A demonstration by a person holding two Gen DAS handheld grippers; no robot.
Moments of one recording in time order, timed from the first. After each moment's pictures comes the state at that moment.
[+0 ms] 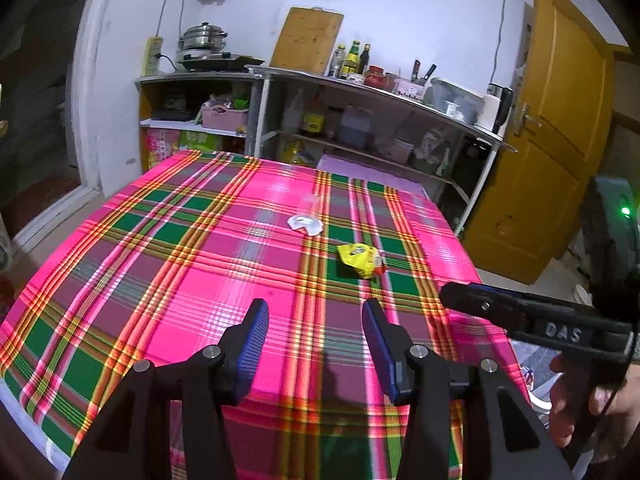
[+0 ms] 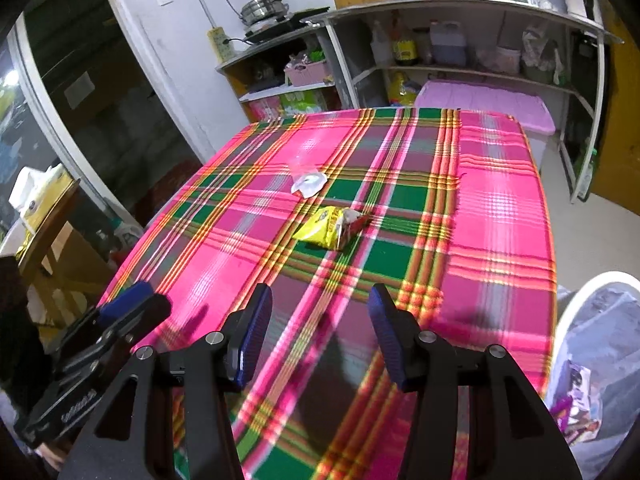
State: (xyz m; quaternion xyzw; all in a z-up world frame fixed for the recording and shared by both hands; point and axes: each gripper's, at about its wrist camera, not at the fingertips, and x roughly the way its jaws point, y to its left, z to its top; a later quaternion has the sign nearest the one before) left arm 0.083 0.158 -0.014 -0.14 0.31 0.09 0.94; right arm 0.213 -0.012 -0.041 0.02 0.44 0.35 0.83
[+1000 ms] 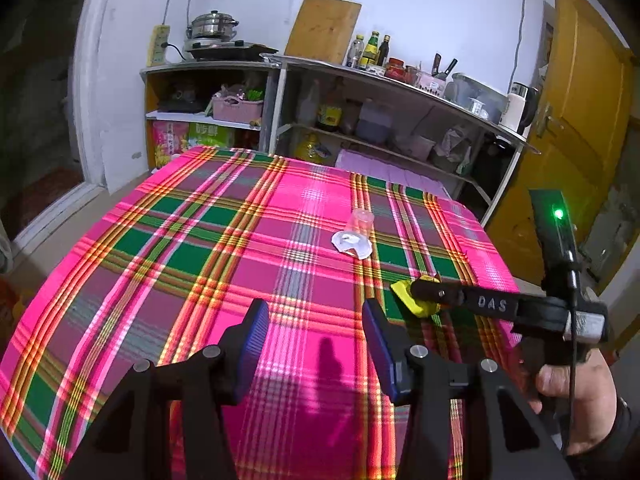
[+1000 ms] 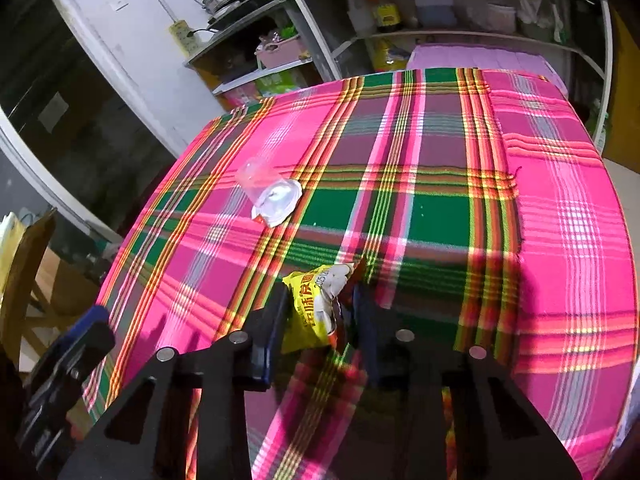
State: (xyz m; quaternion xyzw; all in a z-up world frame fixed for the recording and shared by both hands) left arm 0.137 0.216 -0.028 -0.14 0.32 0.10 0.93; right arm 0.290 0.037 -0.088 0.05 0.49 0.33 0.81
